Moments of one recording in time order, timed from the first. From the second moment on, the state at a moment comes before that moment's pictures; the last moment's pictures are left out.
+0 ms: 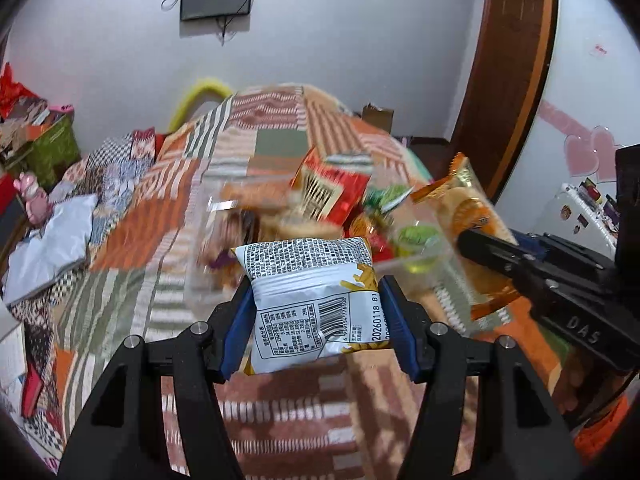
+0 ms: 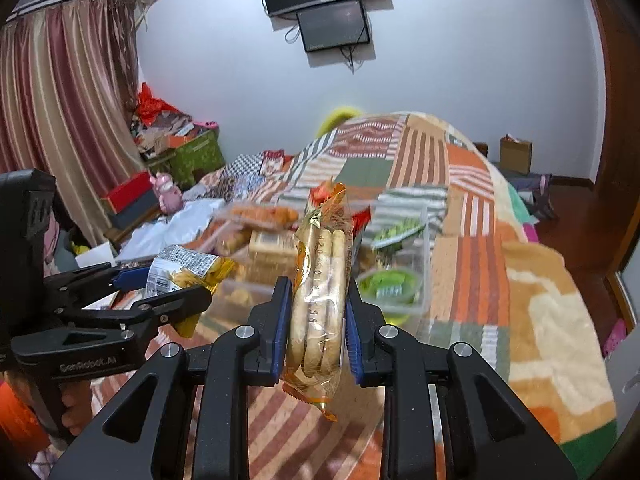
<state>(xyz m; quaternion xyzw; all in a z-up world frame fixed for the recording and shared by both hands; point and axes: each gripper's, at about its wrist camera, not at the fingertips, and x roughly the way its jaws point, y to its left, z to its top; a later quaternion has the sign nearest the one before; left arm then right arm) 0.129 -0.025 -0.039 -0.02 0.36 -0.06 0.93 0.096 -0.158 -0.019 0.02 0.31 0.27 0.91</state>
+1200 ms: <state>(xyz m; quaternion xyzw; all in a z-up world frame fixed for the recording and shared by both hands) 0.220 -0.037 -0.078 -0.01 0.37 -0.06 0.93 0.174 -0.144 -0.051 0.03 0.36 0.22 0.91</state>
